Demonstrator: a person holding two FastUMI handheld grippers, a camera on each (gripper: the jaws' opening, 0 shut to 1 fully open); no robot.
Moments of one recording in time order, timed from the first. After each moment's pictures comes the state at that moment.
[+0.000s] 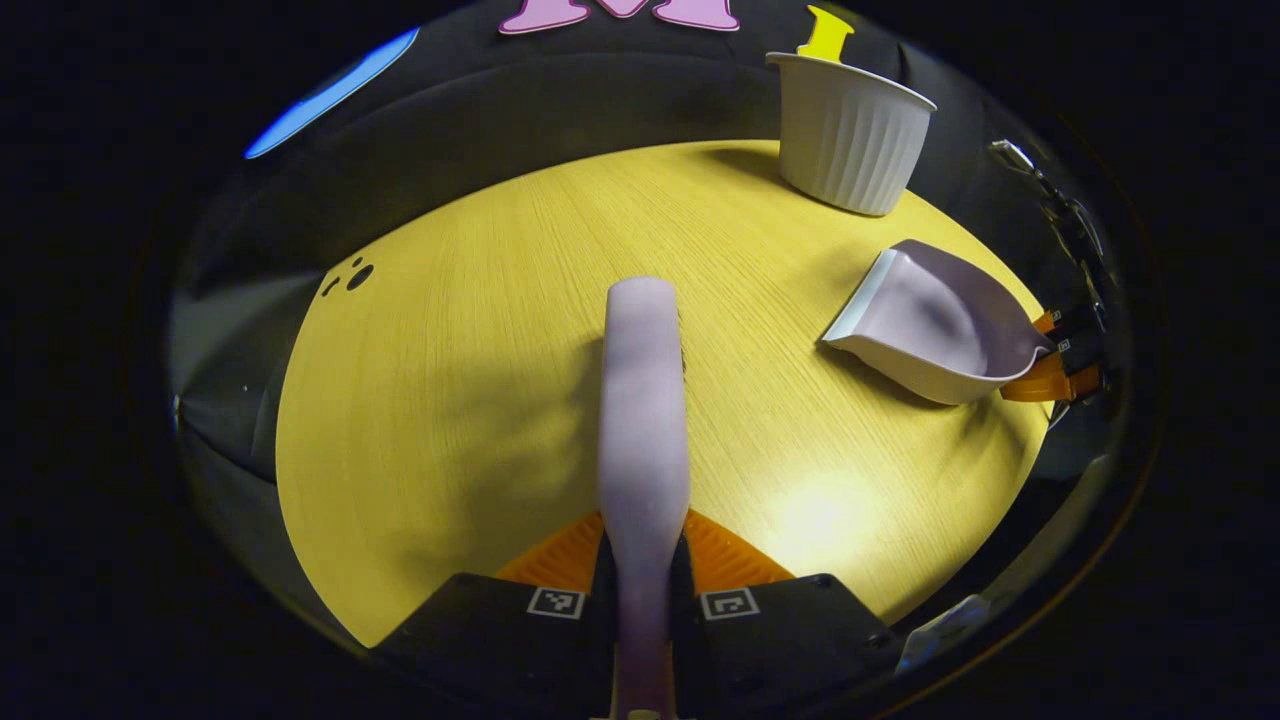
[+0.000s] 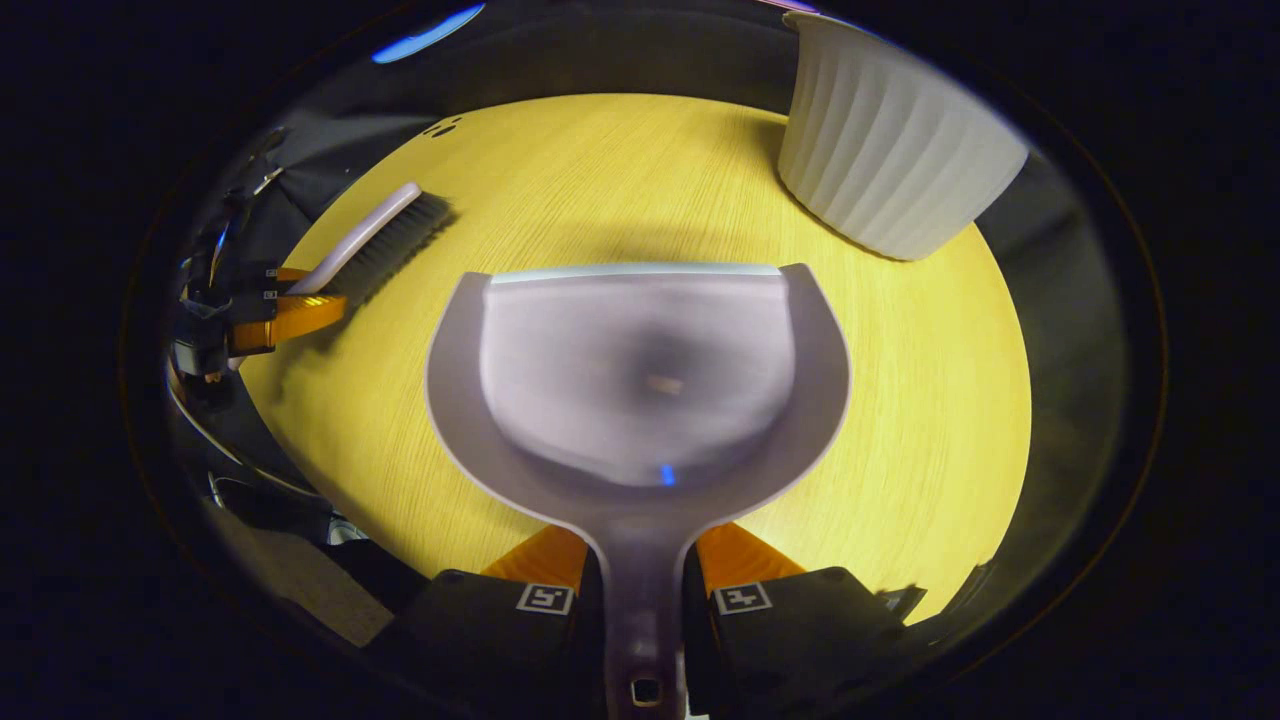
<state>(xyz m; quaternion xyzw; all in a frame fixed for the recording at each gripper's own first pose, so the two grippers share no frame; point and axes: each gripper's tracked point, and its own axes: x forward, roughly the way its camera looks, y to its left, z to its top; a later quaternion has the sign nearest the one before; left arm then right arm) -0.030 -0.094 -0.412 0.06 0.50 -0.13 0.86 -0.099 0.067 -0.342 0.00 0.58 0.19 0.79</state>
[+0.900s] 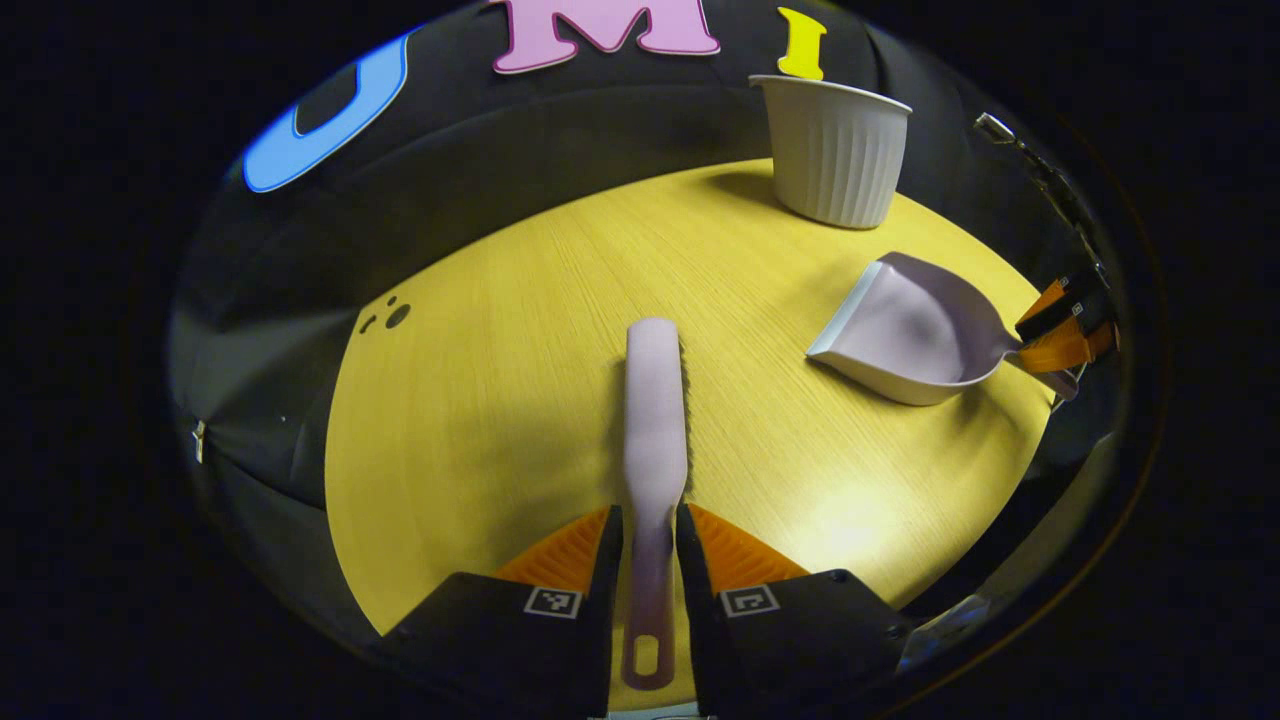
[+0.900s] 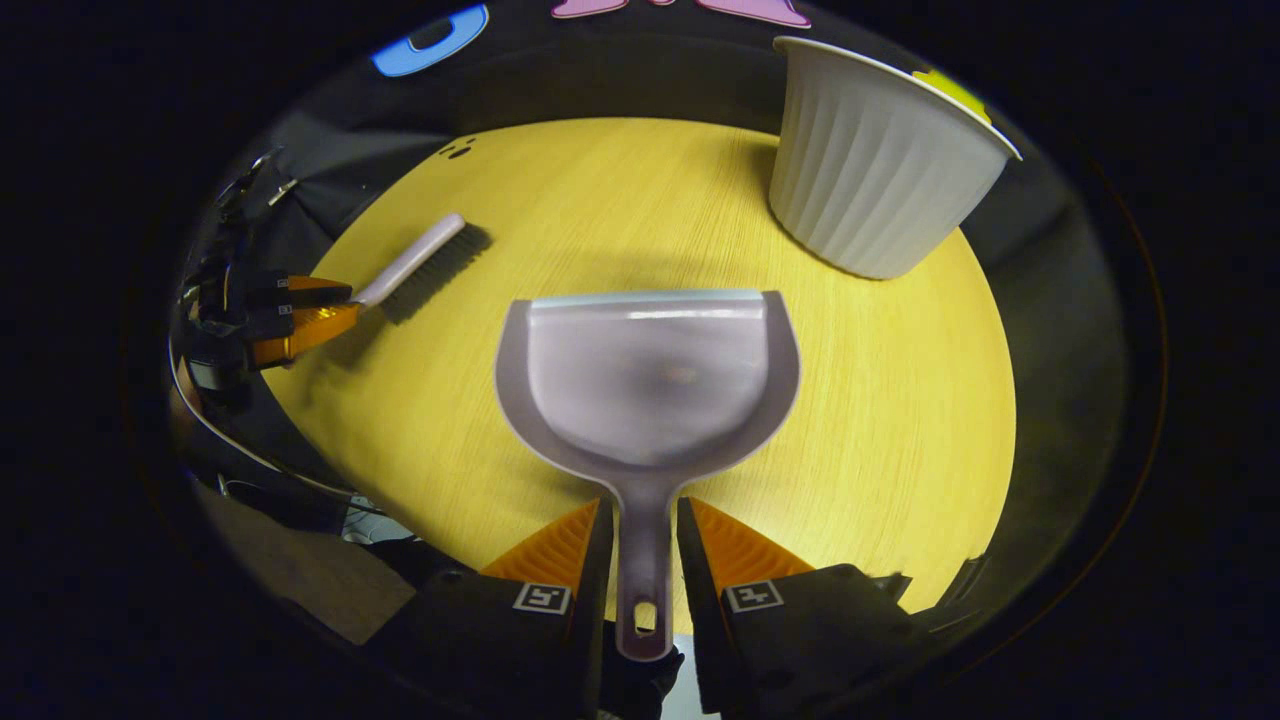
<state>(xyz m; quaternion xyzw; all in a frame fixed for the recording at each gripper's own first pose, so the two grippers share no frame) -0.037 -0.078 -0.358 0.09 0.44 -0.11 0.88 -0.103 0.054 -0.280 0.02 0.55 0.20 0.81</state>
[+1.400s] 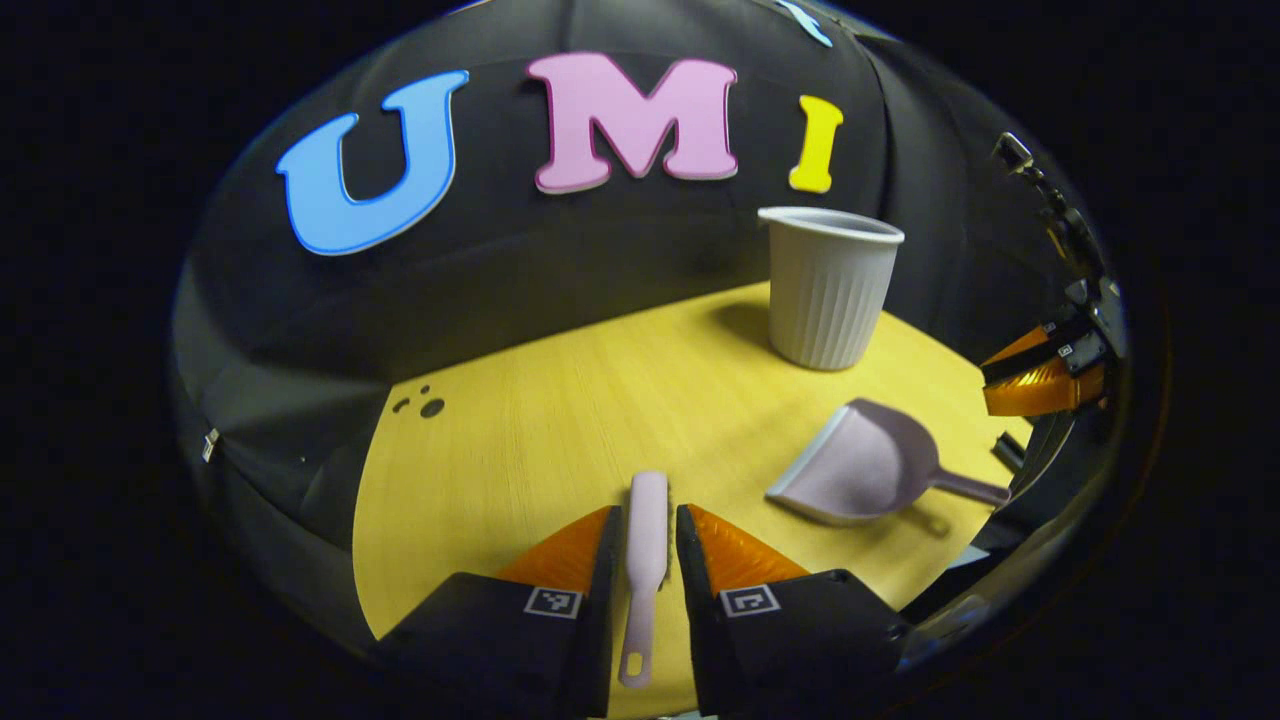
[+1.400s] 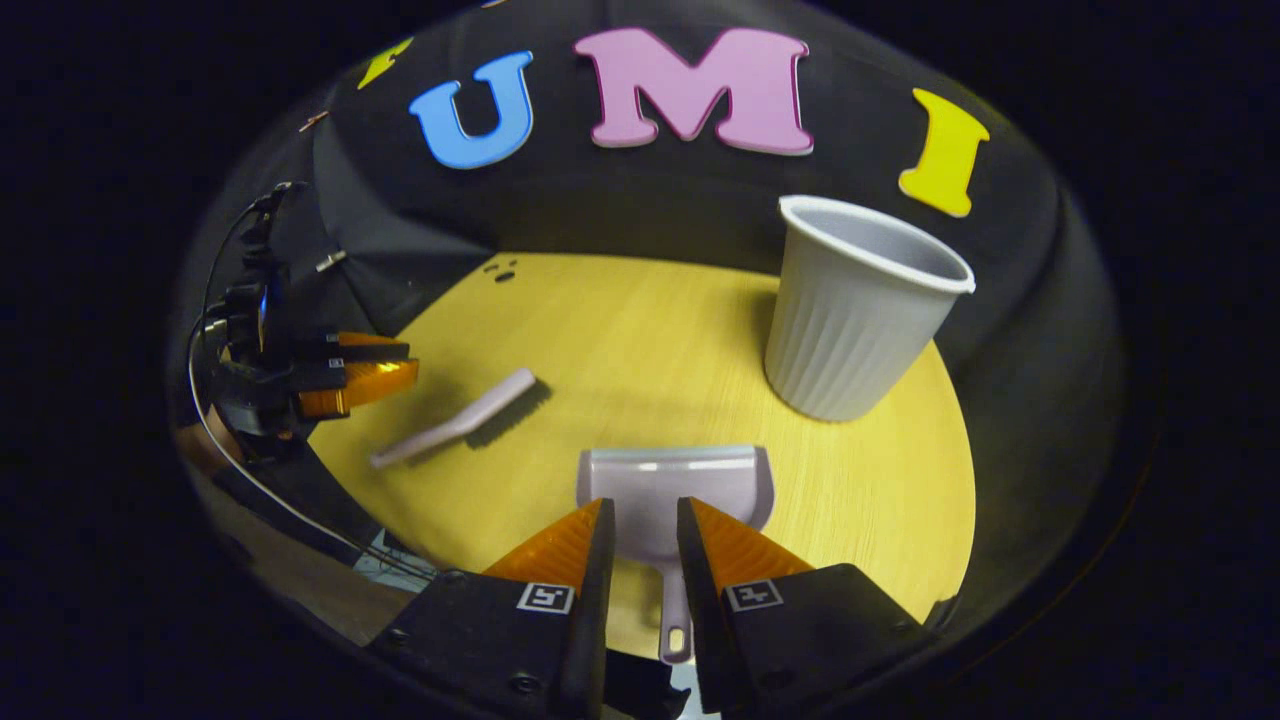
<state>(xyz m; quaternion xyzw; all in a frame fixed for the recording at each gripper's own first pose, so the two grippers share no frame) -0.003 -0.099 -0.219 0.03 0.29 -0.11 0.95 -0.045 0.069 -0.140 0.06 0.35 0.21 0.91</state>
